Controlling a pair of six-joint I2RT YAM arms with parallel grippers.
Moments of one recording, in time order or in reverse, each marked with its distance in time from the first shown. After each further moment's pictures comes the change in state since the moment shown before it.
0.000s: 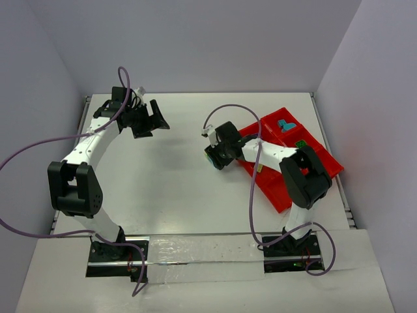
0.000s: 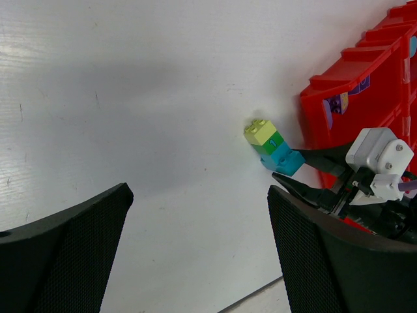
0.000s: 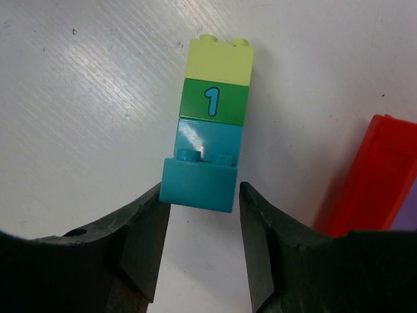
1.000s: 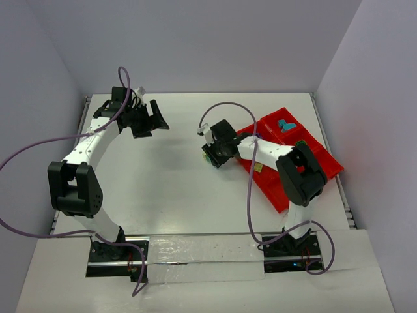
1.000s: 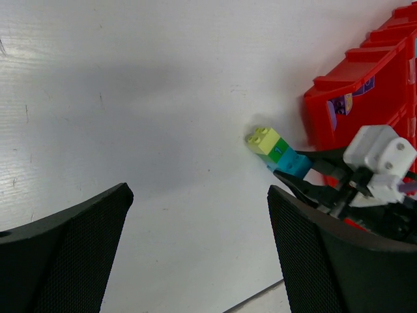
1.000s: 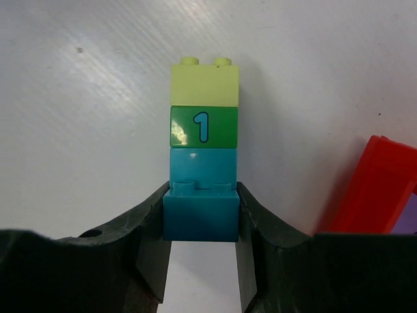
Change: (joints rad) left arm 0.000 0.000 0.000 -0.001 -0.010 0.009; right arm 0.025 0.041 0.078 -0.049 0.029 -0.005
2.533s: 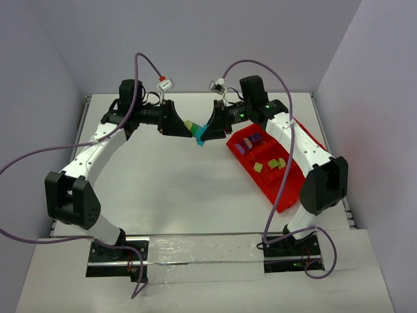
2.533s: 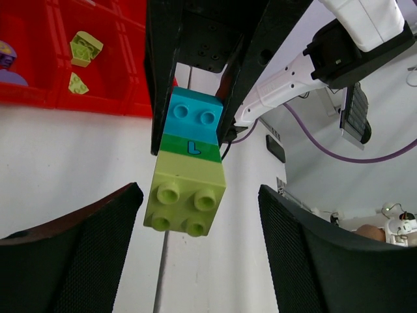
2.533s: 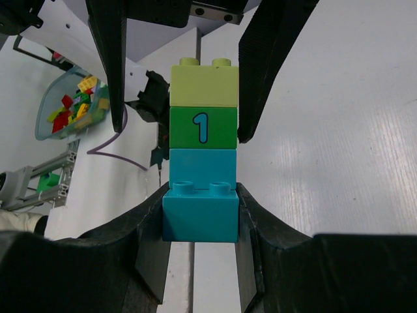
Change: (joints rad) left arm -0.149 -0.098 -0.025 0.343 0.933 0.024; right arm -0.203 -0.158 0.365 -0.163 -1.117 0.125
